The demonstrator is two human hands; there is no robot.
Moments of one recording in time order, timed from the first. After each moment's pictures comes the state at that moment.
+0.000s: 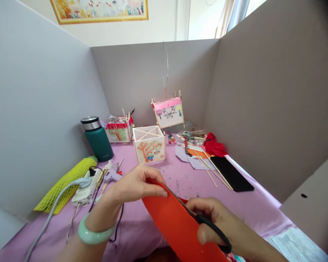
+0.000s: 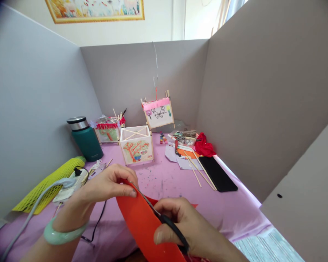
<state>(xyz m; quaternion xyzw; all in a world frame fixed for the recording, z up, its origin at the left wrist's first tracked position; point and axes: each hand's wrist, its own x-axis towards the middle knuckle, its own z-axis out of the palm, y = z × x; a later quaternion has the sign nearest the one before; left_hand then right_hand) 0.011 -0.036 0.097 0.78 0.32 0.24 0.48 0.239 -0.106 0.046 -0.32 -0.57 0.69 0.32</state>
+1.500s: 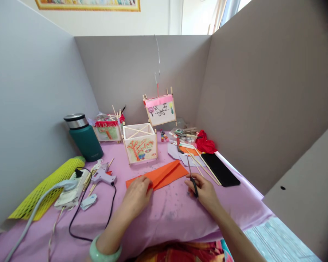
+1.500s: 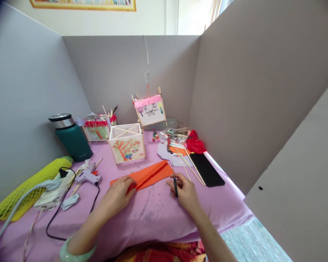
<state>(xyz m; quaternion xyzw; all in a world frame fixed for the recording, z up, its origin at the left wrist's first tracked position) 0.030 -0.025 -0.014 0.81 0.56 0.15 0.09 0.280 -0.036 -0.057 -0.55 -0.54 0.39 0.51</state>
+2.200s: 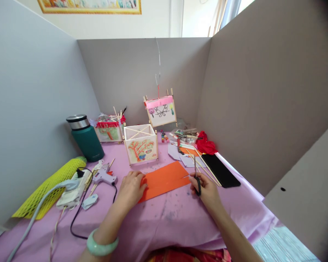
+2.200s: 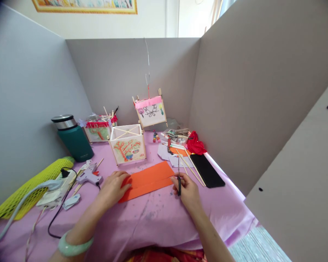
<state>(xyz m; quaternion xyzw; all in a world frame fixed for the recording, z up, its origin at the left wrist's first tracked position) 0.012 -0.008 -0.011 0.80 0.59 0.13 0.04 0.281 -0.034 -0.057 -0.54 -0.46 0.41 0.58</state>
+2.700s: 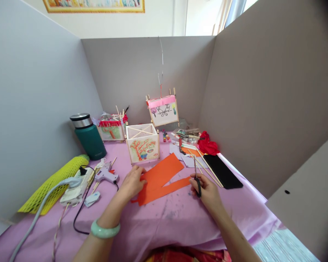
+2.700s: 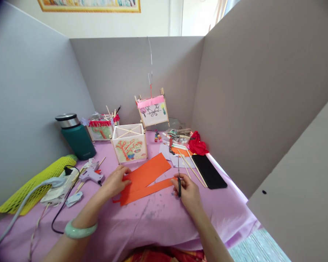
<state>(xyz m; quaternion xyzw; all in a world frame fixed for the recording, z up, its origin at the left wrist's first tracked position) 0.007 0.012 -0.008 0.76 0.61 0.16 0.13 0.281 -0.035 -0.059 -0.55 -0.48 0.41 0.55</state>
